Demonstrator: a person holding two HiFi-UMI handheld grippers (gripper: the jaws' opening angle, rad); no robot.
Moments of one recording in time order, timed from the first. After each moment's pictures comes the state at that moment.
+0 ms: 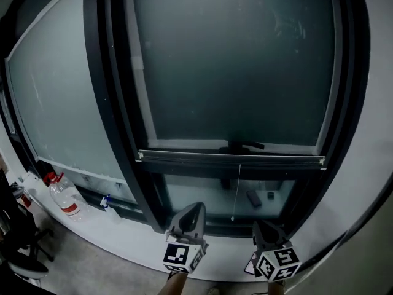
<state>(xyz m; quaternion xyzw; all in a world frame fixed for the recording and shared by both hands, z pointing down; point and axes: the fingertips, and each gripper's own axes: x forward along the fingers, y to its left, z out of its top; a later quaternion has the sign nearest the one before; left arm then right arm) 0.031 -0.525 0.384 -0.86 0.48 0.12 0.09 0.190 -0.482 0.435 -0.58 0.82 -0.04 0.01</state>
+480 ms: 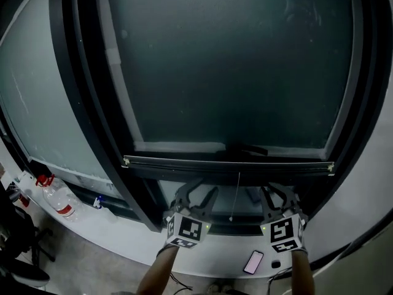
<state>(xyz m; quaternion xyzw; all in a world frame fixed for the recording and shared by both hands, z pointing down) 0.091 -0.662 0.400 -0.87 0.40 -0.12 0.25 0.222 -0.624 0.377 -0.56 0.77 0.21 -0.23</state>
